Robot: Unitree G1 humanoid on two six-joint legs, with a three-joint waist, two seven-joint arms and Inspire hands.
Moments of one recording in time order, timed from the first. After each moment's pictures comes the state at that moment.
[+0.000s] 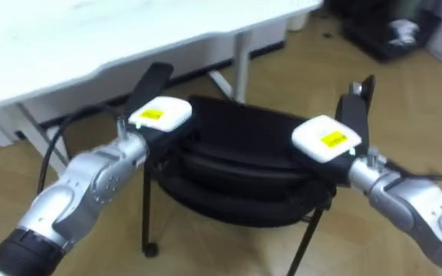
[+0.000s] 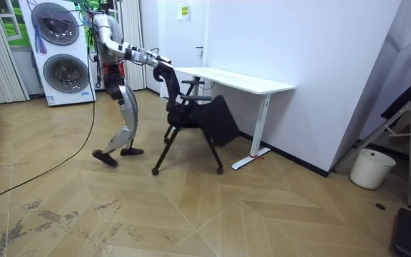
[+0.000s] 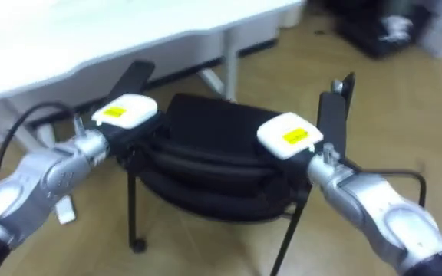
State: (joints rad) left arm -0.33 0.54 -0.44 0.23 0.73 -0.06 -0.27; right arm -0.25 -0.71 0.48 0.22 -0.92 -0.21 0.08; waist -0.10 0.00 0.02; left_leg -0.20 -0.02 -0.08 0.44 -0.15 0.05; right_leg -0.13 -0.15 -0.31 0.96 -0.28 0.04
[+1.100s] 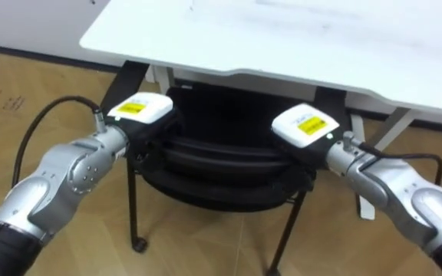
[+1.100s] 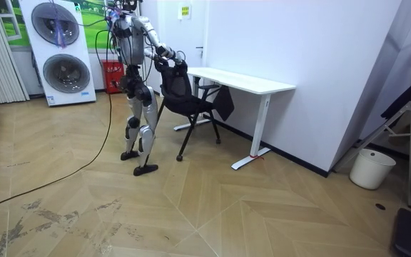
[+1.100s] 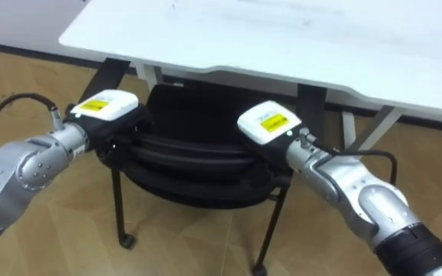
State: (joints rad) left arm -0.33 0.61 -0.39 0.20 0.70 -0.09 -0.31; right arm -0.32 -0.65 0.49 0.22 -0.96 -0.19 0.18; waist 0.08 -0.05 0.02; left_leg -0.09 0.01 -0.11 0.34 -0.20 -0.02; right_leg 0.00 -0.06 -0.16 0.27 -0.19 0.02
